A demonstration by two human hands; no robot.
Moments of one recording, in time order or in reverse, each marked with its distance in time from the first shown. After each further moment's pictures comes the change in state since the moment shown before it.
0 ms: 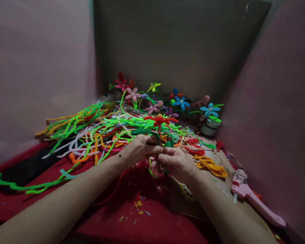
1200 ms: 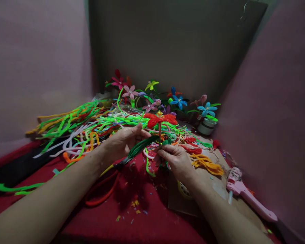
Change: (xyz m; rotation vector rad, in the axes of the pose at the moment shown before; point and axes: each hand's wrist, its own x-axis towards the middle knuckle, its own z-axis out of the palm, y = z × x) left_hand -0.004 0.003 -0.032 -0.369 0.154 -0.014; right_hand -0.002 -0.001 0.004 -0.403 0.356 -0.200
